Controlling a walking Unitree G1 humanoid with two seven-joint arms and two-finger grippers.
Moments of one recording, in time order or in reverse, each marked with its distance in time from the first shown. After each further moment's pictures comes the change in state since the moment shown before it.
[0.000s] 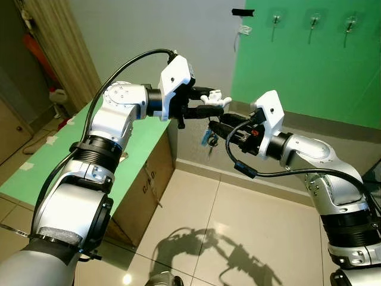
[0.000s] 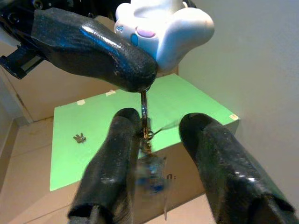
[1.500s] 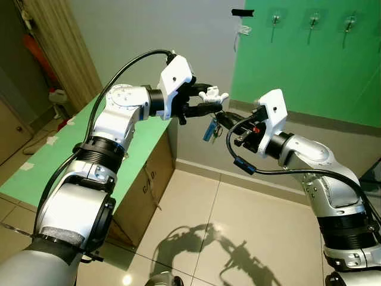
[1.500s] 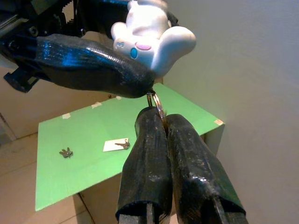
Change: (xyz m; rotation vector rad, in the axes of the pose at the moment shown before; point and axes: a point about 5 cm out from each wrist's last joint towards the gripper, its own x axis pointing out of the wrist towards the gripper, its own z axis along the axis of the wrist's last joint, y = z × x) left arm 0.002 0.005 -0.007 -0.012 0.018 0.115; right arm 0.000 -0.002 -0.001 0.016 -0.051 -0.088
